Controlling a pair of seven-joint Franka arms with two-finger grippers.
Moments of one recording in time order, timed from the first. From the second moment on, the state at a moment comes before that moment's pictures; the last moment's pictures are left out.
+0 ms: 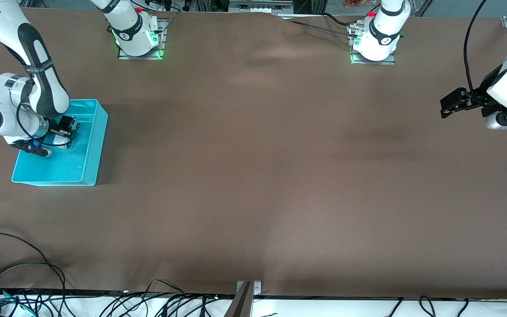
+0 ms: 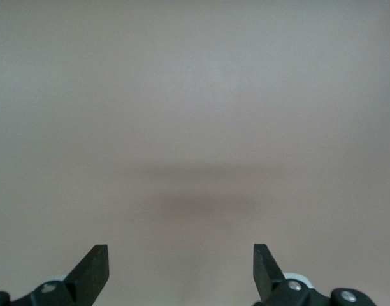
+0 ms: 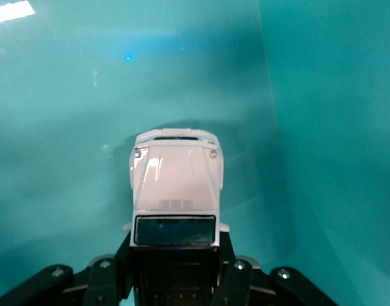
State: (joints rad) left arm 0.06 0.08 -0.14 -1.48 0.06 1.49 -0.10; right arm -0.05 0.38 -0.29 -2.20 -0.15 2.30 0.10
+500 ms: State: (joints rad) left arm 0.06 0.08 -0.14 -1.48 0.06 1.49 -0.10; right arm -0.06 0.38 -0.29 -2.20 -0.15 2.29 0.10
